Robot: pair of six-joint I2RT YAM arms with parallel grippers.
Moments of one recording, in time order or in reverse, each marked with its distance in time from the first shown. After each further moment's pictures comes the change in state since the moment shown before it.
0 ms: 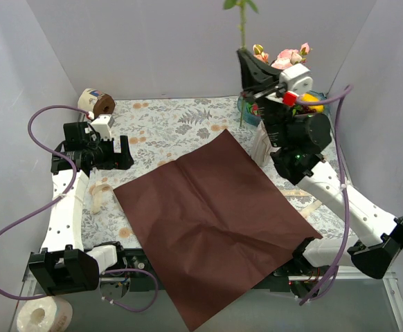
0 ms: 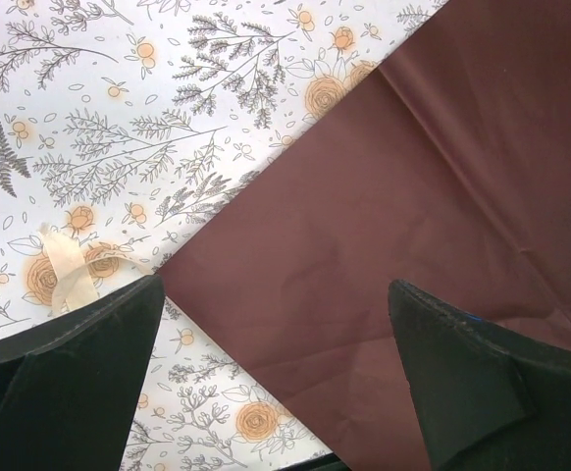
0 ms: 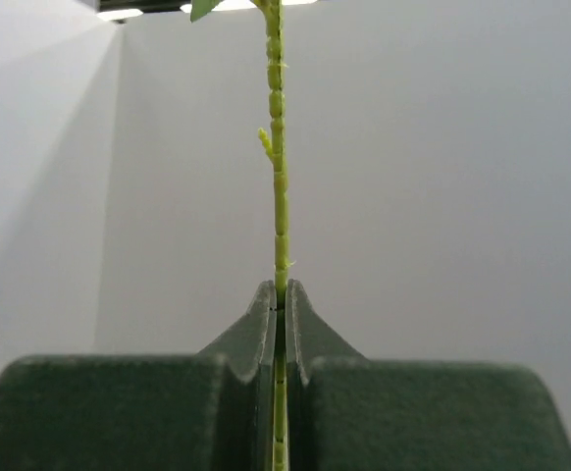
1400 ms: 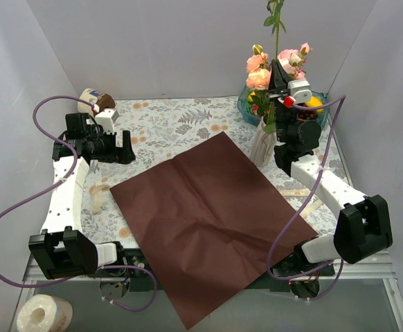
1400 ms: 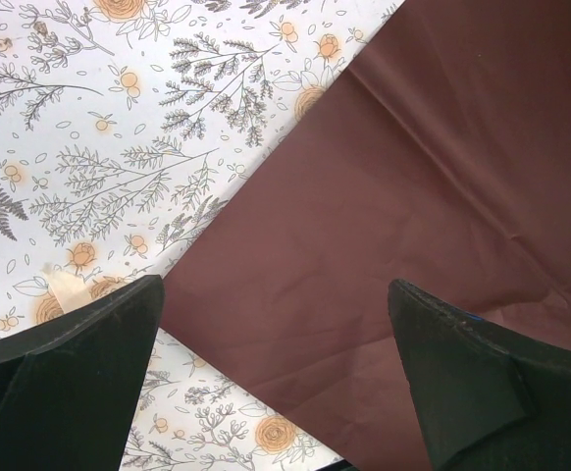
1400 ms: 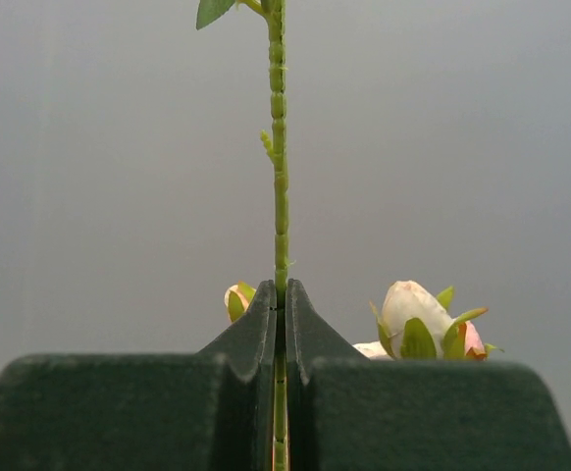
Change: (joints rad) left arm 0.000 0.122 0.083 -0.013 0.064 0.079; right arm -0.394 0.081 -0.397 0.549 0.008 -0.028
